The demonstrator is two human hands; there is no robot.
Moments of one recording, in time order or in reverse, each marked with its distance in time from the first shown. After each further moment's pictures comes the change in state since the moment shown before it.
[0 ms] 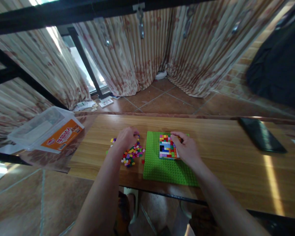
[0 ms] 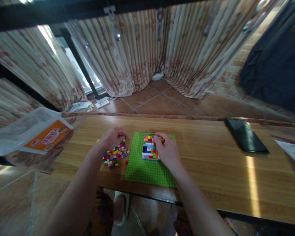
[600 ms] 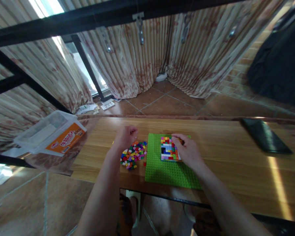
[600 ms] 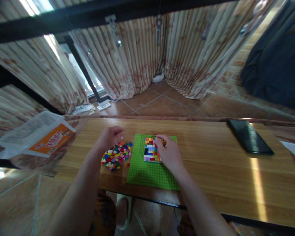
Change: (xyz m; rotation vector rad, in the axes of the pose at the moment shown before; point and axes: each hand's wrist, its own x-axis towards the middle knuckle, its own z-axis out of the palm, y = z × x) left_hand 0.006 -0.017 -0.001 -0.224 0.196 0.046; right_hand -0.001 0.000 0.000 -0.045 -0.014 -0.017
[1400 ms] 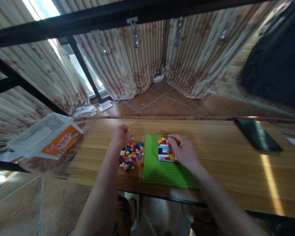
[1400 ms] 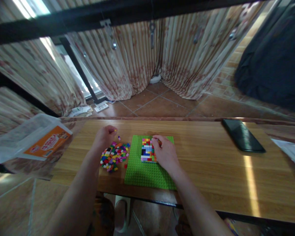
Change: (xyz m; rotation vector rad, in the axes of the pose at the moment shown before) left_hand 0.009 0.003 -0.003 0.122 0.091 -0.272; right_hand -0.002 -0.006 -0.002 -0.021 -0.019 -0.047
